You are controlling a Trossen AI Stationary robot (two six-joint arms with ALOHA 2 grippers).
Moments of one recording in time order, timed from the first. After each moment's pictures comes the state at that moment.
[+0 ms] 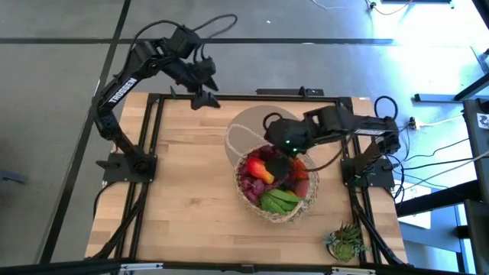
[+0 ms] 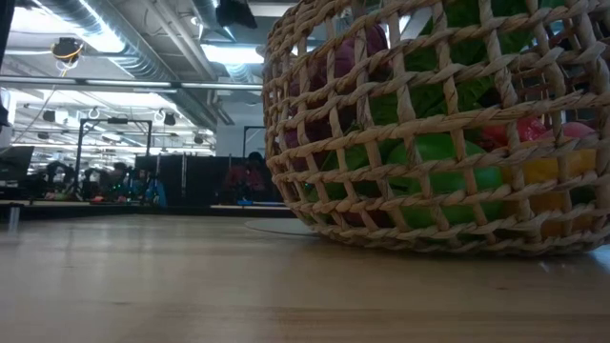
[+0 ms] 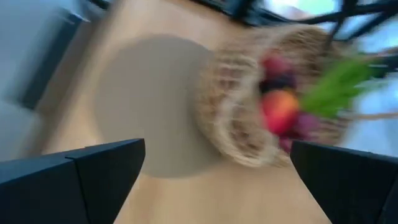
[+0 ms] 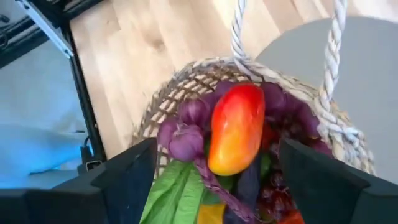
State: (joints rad) left arm 0.61 1.61 2.12 -1.32 0.43 0.11; right arm 0.14 1.75 2.12 -1.38 0.03 0.60
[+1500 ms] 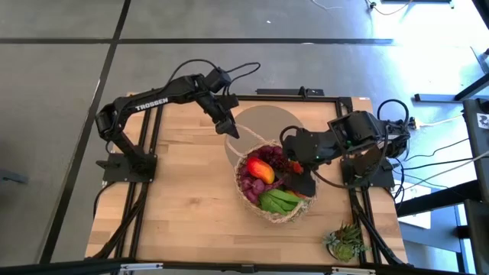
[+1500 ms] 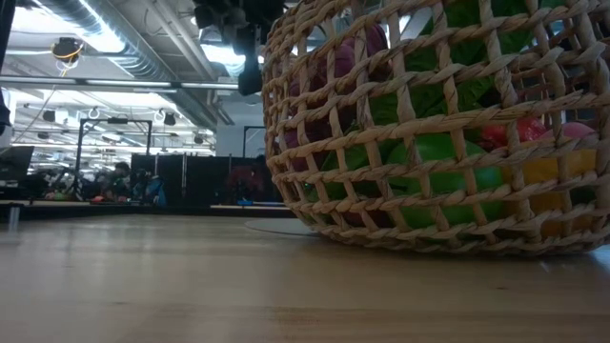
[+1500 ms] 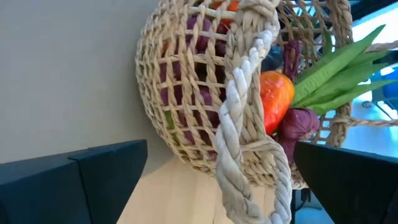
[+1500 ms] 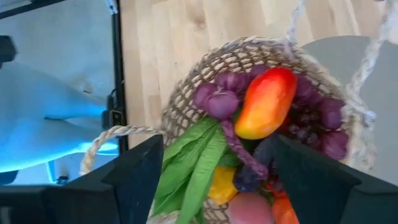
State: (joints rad) left arm 0.49 1.61 1.49 -0.77 0.65 -0.18; right arm 0.31 1.75 2.34 -1.57 0.07 0.49
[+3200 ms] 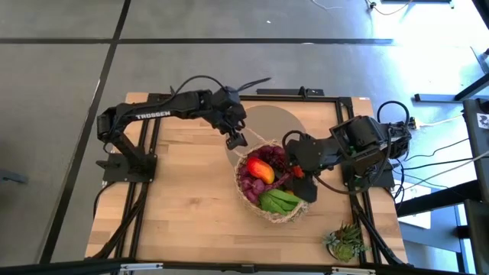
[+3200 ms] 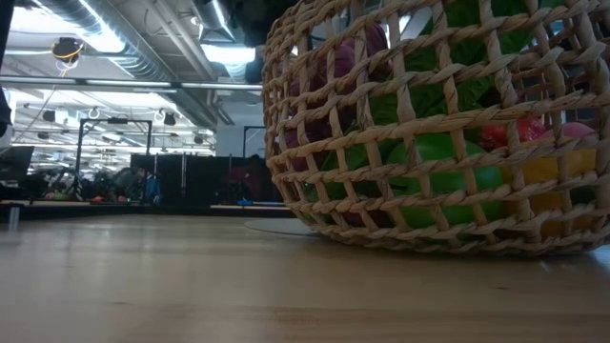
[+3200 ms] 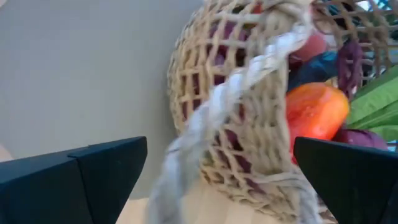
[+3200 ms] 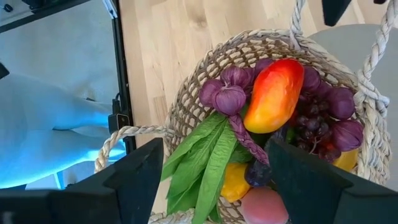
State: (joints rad) left arm 0.29 1.61 1.49 -0.70 0.25 -0.28; right arm 0.36 1.75 2.33 -1.57 0.08 0.60
